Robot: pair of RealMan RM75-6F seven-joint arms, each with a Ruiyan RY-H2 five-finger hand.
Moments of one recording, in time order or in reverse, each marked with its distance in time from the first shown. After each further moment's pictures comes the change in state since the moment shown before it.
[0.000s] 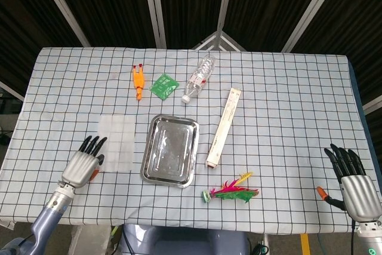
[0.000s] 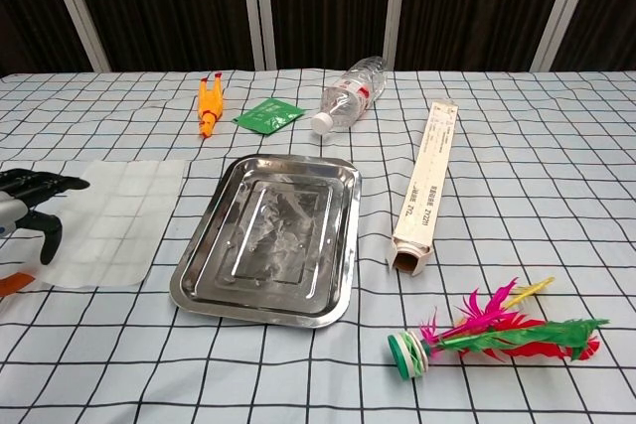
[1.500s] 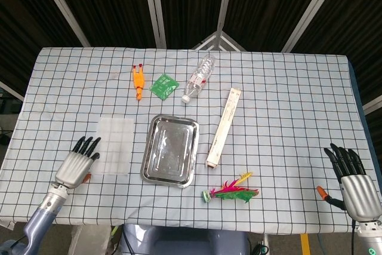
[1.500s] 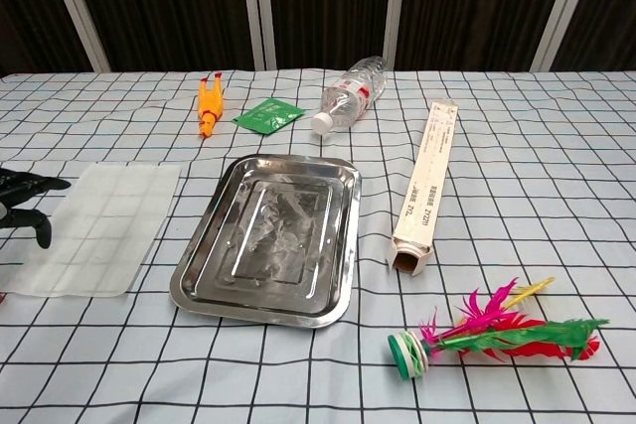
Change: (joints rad) left arm 0.025 0.049 -0.014 -0.025 0.006 -0.033 0.049; right arm 0.001 -0.002 0.000 0.008 -0.008 0.008 -0.003
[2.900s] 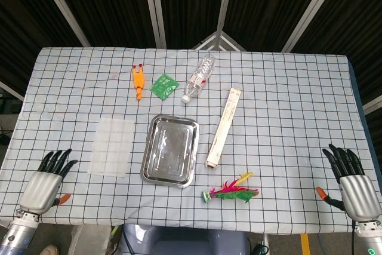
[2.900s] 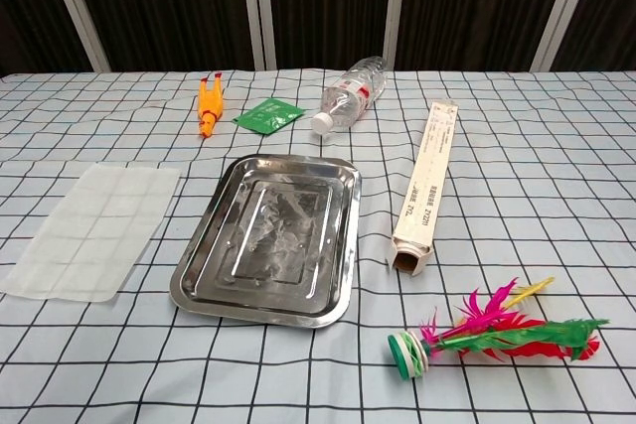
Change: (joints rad) left arm 0.206 0.265 0.036 -0.397 0.027 0.177 -0.003; right arm 0.003 0.001 -0.004 0.001 -0.004 -0.007 -0.007
